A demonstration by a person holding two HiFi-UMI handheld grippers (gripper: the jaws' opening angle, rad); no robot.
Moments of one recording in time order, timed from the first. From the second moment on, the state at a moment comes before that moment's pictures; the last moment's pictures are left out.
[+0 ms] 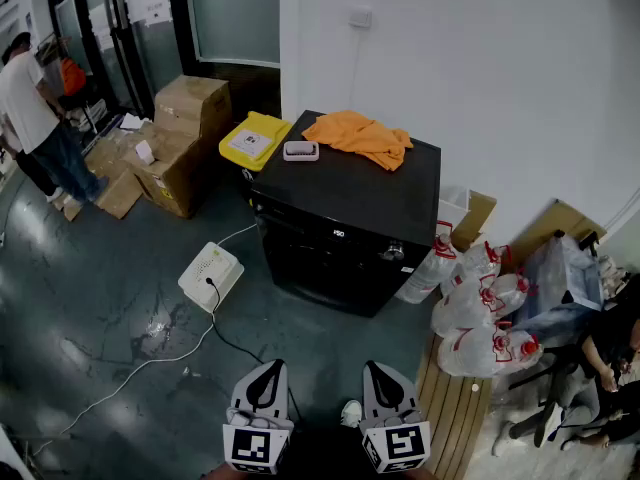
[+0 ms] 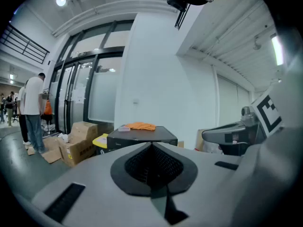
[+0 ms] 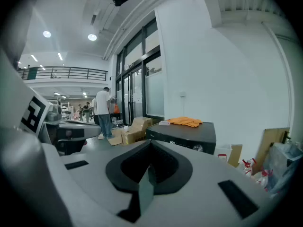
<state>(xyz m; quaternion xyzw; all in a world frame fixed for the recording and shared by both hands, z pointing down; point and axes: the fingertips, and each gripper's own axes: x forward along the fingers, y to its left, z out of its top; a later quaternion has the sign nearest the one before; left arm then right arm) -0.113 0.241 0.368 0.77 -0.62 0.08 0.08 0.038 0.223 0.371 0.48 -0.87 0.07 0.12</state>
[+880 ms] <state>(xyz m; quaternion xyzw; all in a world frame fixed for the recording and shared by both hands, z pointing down) -0.139 0.251 0.368 0.80 -0.59 0.07 0.07 0.023 0.224 0.360 0.53 -0.84 0.06 0.12</state>
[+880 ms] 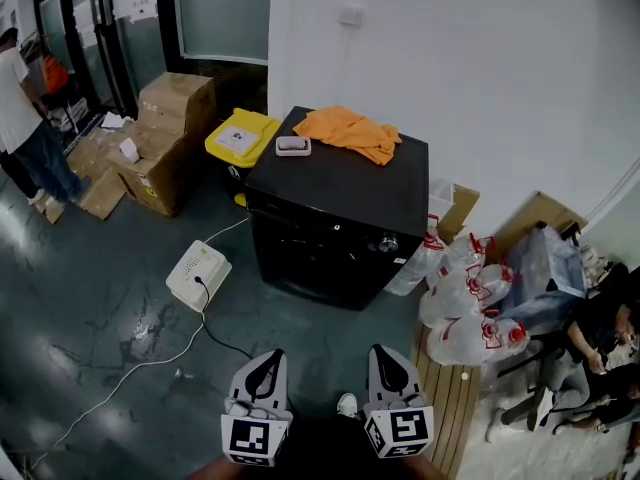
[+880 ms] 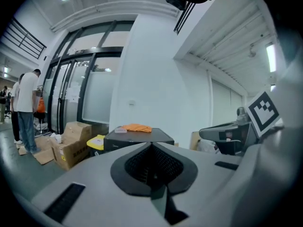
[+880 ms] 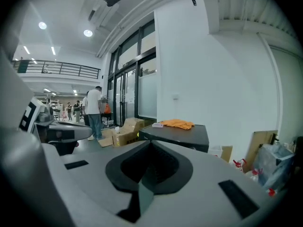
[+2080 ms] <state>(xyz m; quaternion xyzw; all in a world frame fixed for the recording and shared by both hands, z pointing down) -0.099 0.109 0.389 0.79 -0.59 0.11 0.09 0.079 0.062 0.417 0.56 -0.81 0.05 0.16</state>
